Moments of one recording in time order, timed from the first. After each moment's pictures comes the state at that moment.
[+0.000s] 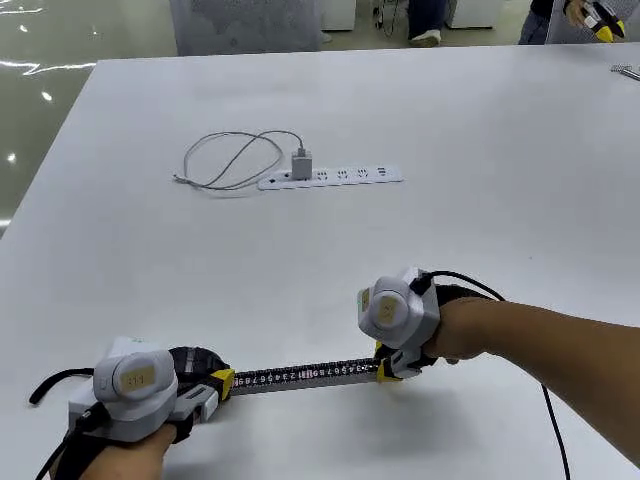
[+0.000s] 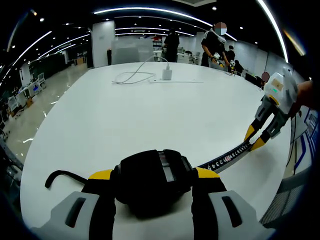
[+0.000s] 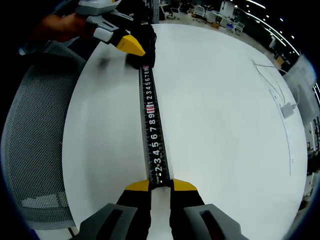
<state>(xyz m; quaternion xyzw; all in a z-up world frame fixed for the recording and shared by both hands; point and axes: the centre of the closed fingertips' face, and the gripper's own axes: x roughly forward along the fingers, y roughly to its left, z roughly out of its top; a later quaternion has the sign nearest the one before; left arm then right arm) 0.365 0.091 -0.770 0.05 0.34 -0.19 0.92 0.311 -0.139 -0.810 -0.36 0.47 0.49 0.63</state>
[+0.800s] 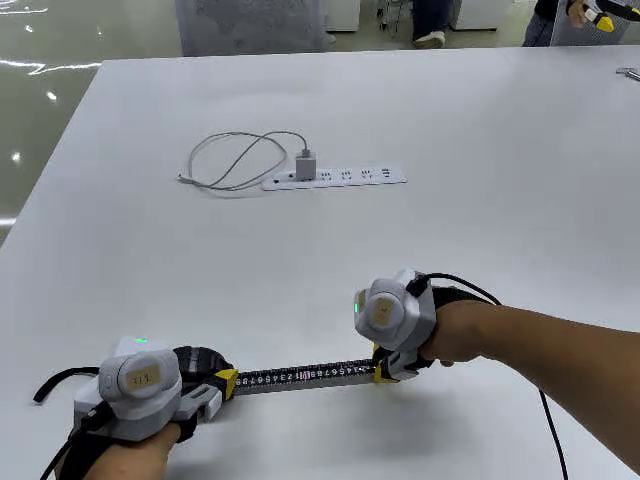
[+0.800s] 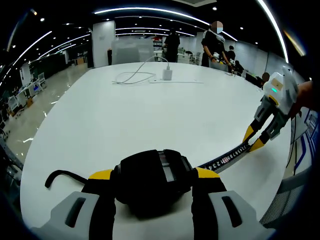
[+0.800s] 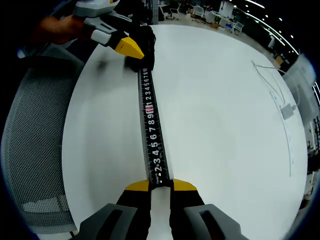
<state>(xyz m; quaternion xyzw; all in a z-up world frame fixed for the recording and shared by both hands) 0.365 0.090 -0.770 0.05 0.34 -0.19 0.92 0.313 -0.133 -0.810 -0.36 0.47 0.49 0.64</state>
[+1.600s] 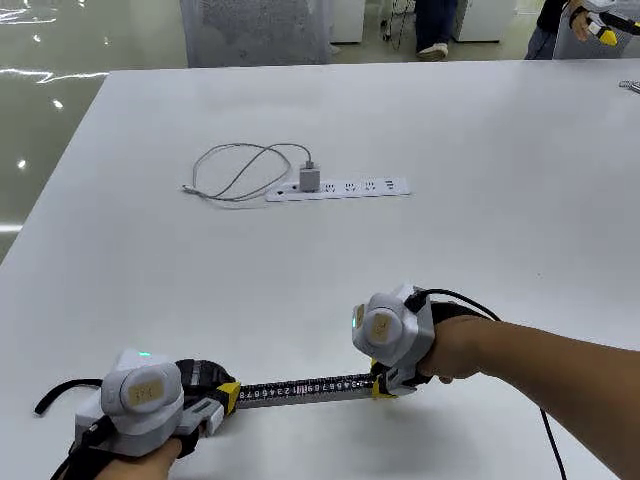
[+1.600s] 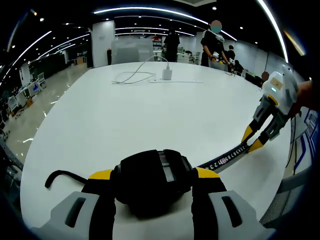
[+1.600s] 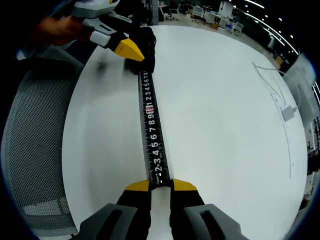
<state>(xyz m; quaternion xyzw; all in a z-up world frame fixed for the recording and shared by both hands) 0.365 0.091 -0.770 0.05 0.34 -0.19 0.92 0.315 -0.126 -0.810 -0.36 0.47 0.49 0.64</state>
